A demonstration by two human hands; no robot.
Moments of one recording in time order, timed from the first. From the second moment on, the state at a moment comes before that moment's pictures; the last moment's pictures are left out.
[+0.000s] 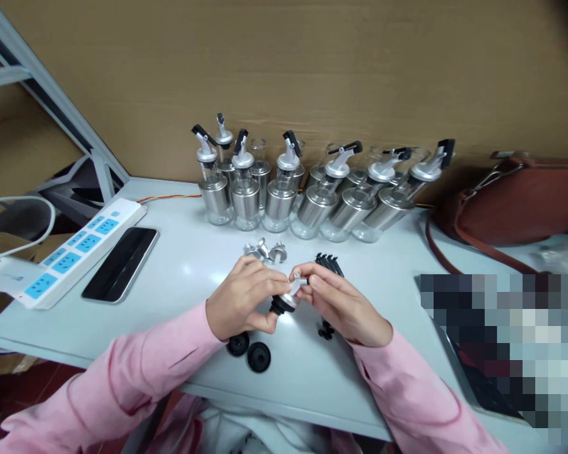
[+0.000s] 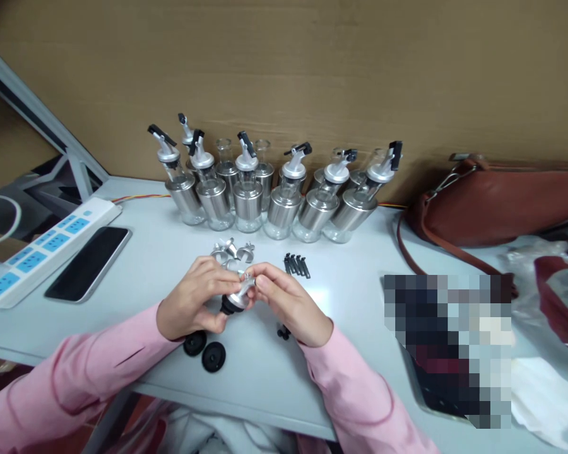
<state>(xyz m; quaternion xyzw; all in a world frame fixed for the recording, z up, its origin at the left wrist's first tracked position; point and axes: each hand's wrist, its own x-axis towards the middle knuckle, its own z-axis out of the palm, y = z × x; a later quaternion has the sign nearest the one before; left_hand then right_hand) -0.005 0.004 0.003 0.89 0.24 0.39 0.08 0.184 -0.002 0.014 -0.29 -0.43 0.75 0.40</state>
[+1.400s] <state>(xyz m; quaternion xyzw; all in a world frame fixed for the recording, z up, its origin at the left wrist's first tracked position) -0.002 -0.001 0.018 0.88 0.36 0.25 0.18 0.178 -0.008 0.016 -0.36 -0.66 0.52 0.39</state>
